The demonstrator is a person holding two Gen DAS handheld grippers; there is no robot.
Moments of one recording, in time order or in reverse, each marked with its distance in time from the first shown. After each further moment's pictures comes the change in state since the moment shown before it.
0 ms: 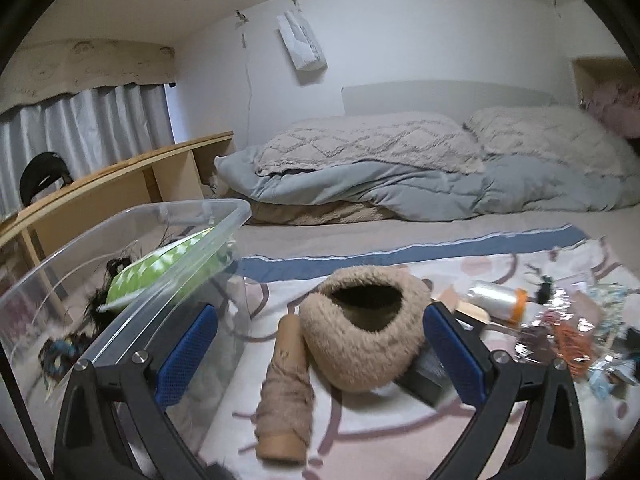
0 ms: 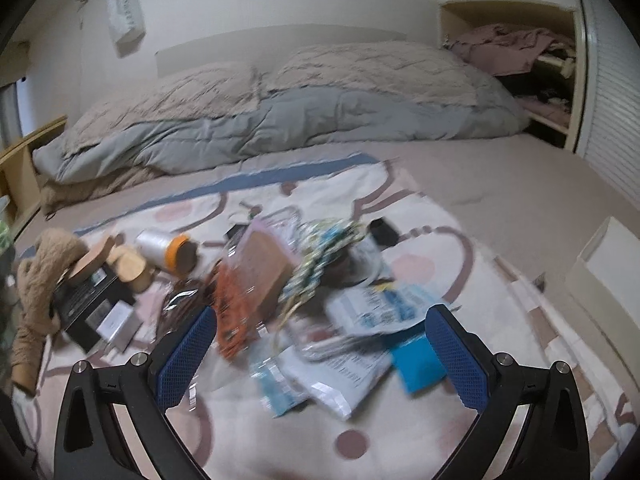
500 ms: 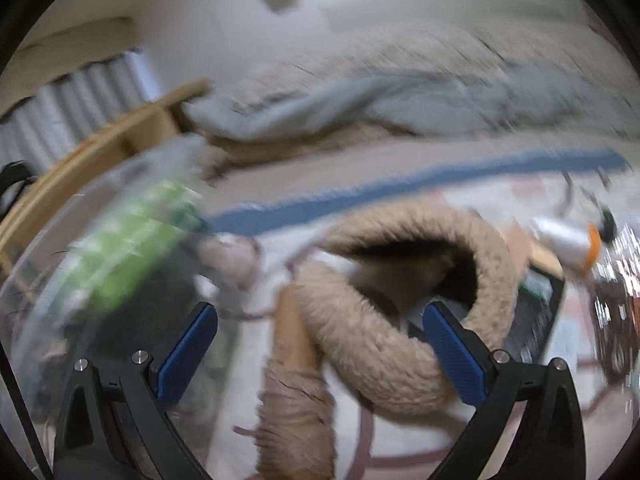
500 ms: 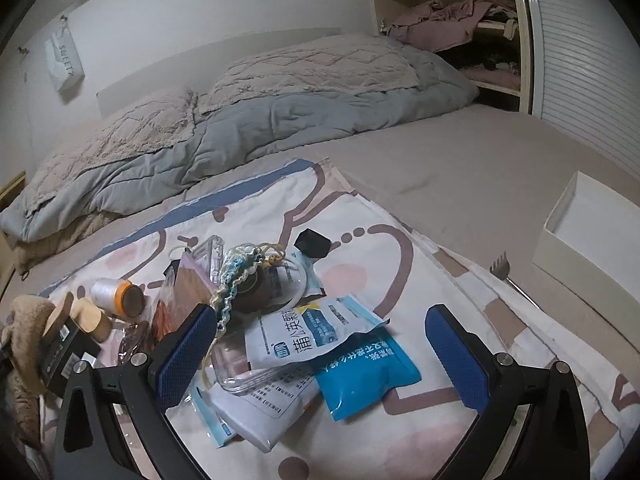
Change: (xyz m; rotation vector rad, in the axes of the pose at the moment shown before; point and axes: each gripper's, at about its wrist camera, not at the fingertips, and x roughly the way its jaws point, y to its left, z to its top) left arm 0.105 -0.012 -0.022 0.162 0.270 0.006; right arm 0.012 -0.053 0.008 0.183 0.003 -0.076
